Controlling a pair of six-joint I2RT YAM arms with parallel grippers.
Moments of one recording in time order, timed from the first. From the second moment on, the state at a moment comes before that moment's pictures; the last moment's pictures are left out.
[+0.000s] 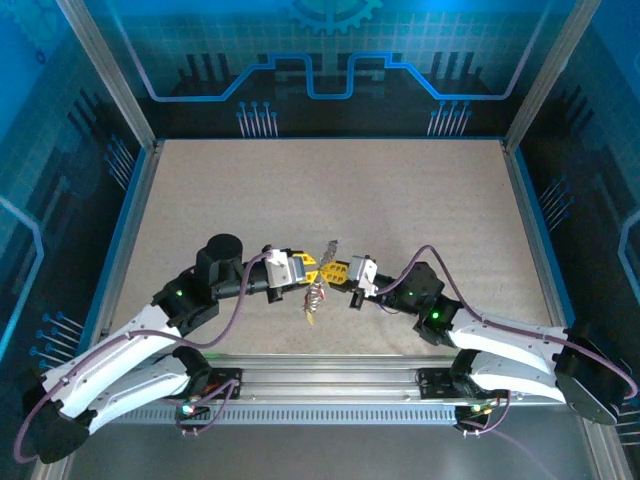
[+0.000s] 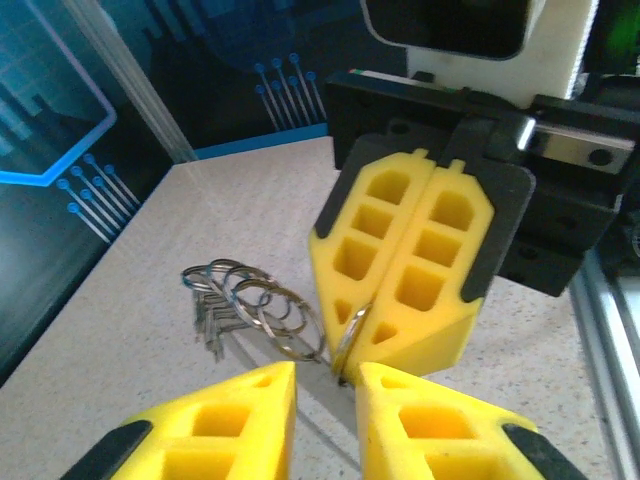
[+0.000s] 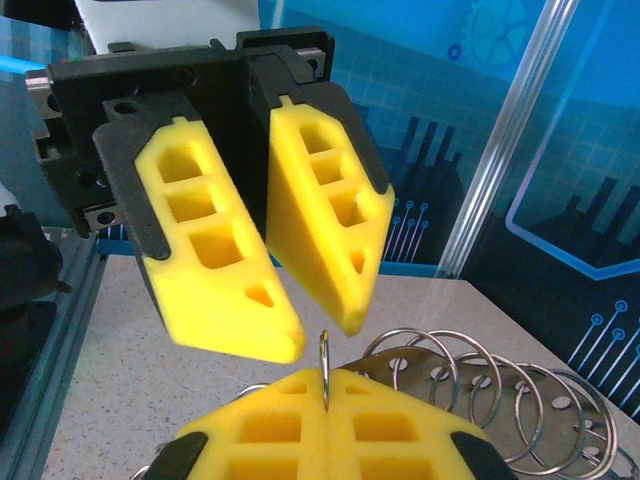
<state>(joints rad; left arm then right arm) -0.72 0.83 0.70 -0.16 0.45 0.48 0.91 1.04 0.40 0.71 -0.28 -0.25</state>
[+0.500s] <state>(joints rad) -0.71 0.86 0.71 -0.19 0.48 0.54 0.91 1.03 0.40 0.66 -0.30 -0.28</state>
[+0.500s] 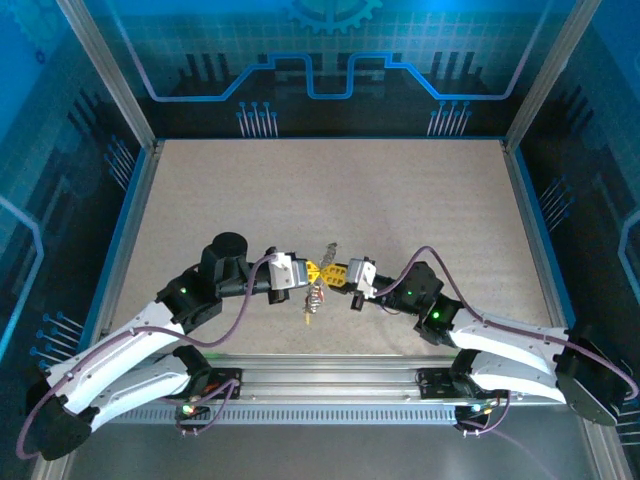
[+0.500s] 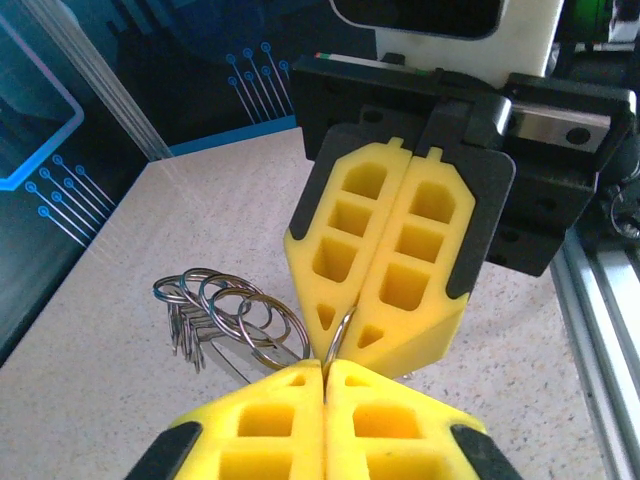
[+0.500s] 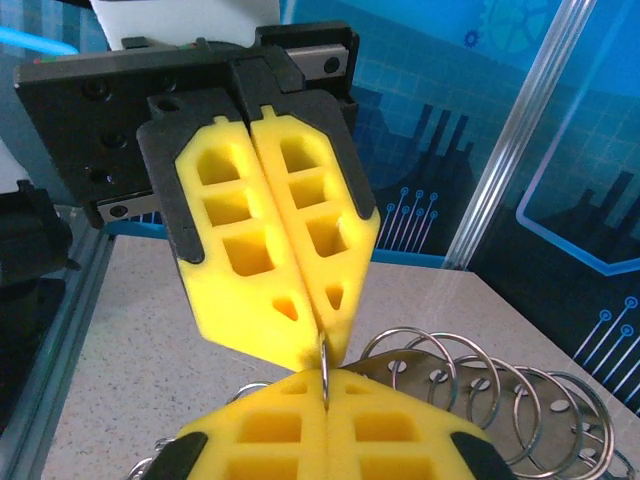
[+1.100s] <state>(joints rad) -0.71 0.86 0.76 -0.32 0.47 0.67 0.89 1.01 0.51 0.38 -0.35 -0.45</state>
